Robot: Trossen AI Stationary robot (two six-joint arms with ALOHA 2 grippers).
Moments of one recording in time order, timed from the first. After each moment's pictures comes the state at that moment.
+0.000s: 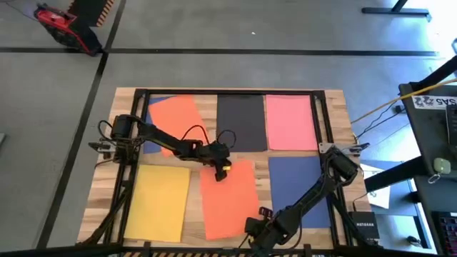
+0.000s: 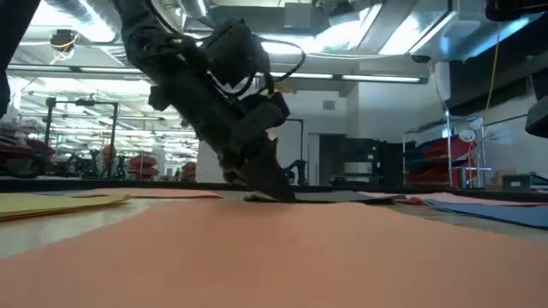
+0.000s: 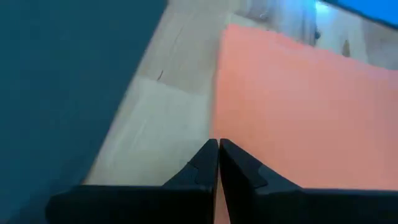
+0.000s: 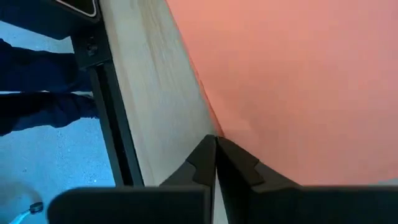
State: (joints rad) left arm -0.05 1.91 0.91 0.29 -0.07 -0.32; right arm 0.76 2.13 1.43 -0.52 0.12 1.04
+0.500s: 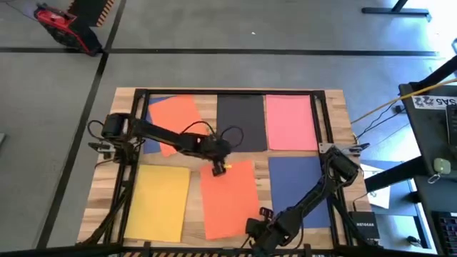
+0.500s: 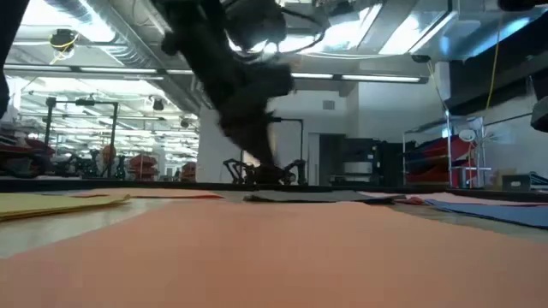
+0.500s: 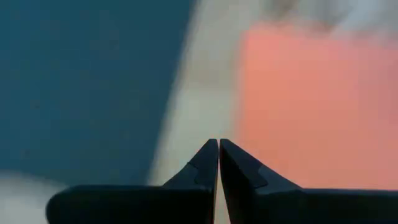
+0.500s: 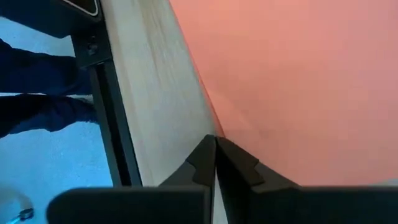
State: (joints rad) left arm -0.04 1.79 1.12 -0.39 -0.30 -0.18; right arm 0.77 2.13 1.44 -0.52 0.16 1.04
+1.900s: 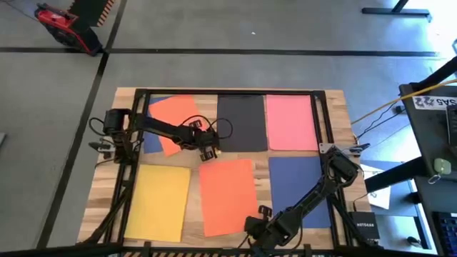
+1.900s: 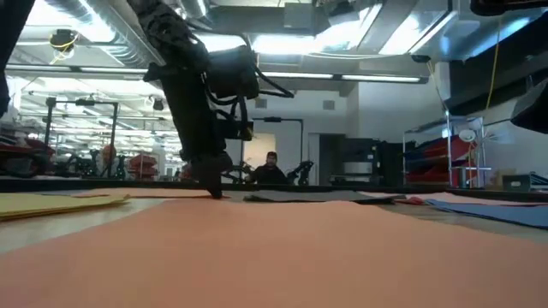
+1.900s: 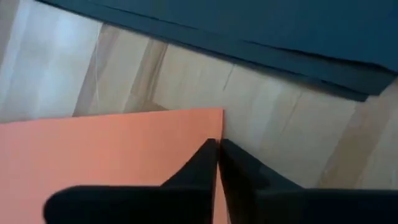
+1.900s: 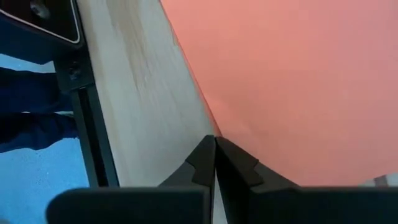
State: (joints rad) left arm 0.12 1.85 0.95 -0.40 -0.46 -0.14; right arm 0.77 2.13 1.44 -0.53 0.22 1.05
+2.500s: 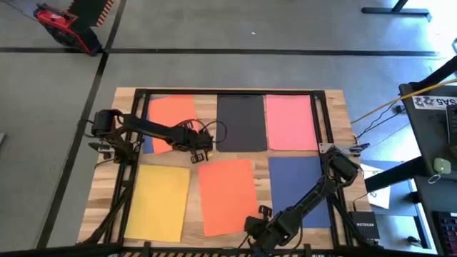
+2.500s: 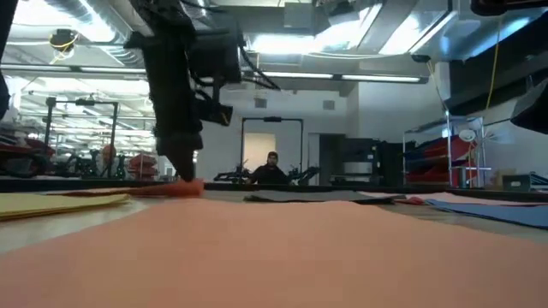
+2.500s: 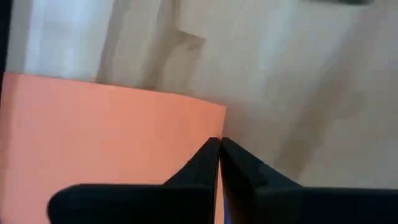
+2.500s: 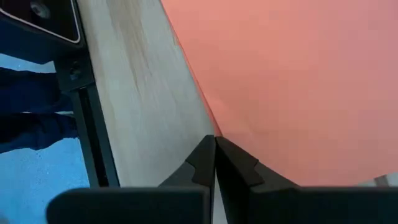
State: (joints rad) left arm 0.01 1.68 0.97 -0.69 -0.48 -0.27; right arm 0.77 2.13 1.44 -0.53 0.22 1.05
